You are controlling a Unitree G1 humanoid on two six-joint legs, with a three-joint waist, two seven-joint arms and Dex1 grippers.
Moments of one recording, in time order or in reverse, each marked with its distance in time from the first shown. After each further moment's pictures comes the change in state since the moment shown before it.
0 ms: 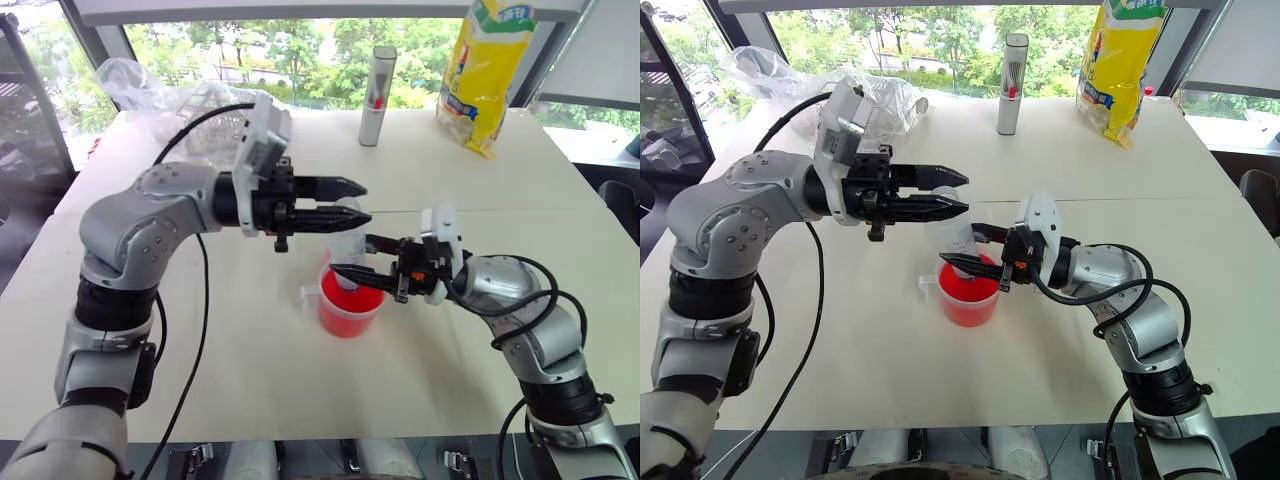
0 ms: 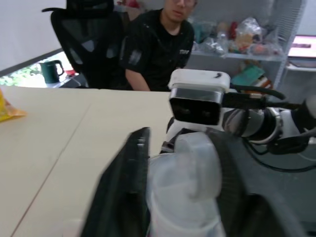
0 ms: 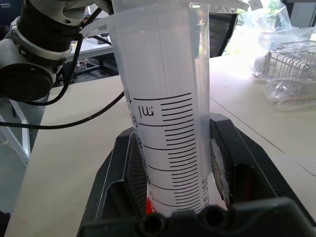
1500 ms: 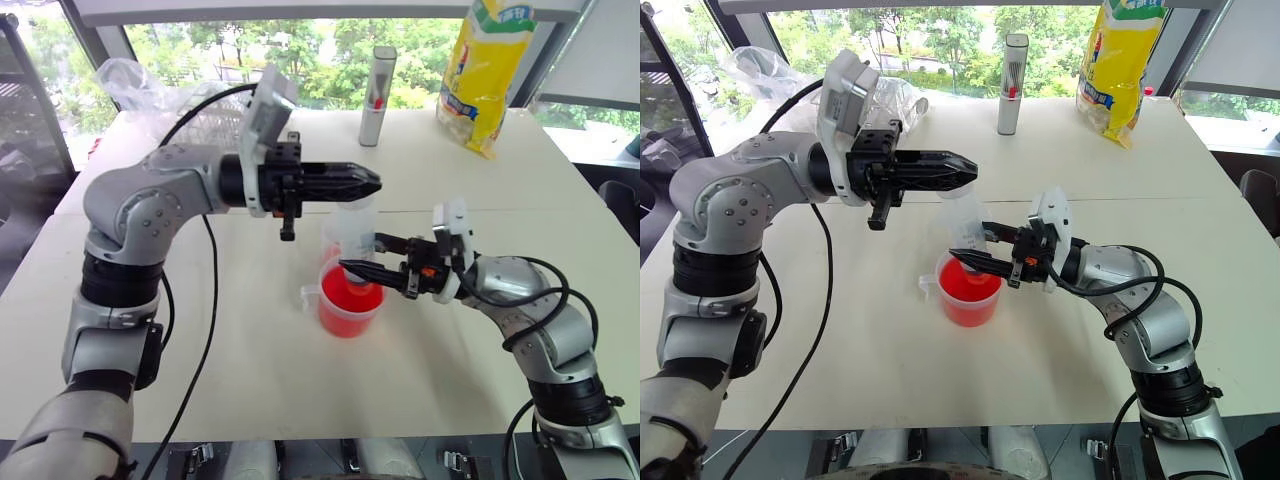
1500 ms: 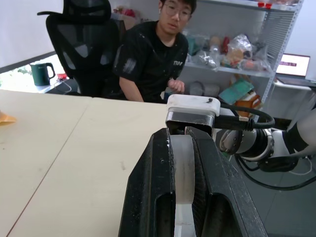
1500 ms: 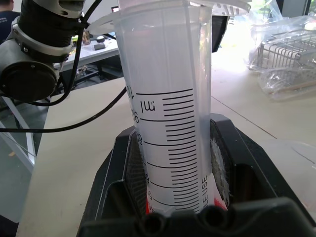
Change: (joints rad) left arm -0.113 -0.020 0.001 0.130 -0.043 0.039 0.018; right arm 0.015 -0.021 -0.033 0.007 0.058 0.056 -0.001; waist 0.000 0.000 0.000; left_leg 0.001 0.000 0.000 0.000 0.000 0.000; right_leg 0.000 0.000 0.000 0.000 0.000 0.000
